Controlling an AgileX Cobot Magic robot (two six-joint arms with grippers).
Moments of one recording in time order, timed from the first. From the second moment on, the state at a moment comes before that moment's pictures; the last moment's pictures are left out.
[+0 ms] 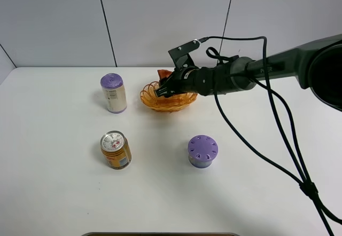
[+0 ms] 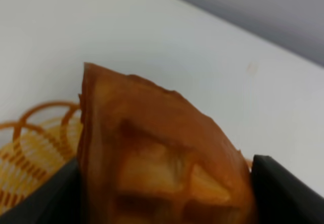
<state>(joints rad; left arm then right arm) -0.09 0.00 -0.44 0.13 1.09 -0.15 0.54 2.18 -1.30 0.35 -0.18 -0.35</state>
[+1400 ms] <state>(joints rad) -0.09 0.00 -0.44 0.13 1.09 -0.15 0.54 2.20 -1.30 0.32 -0.22 -0.34</state>
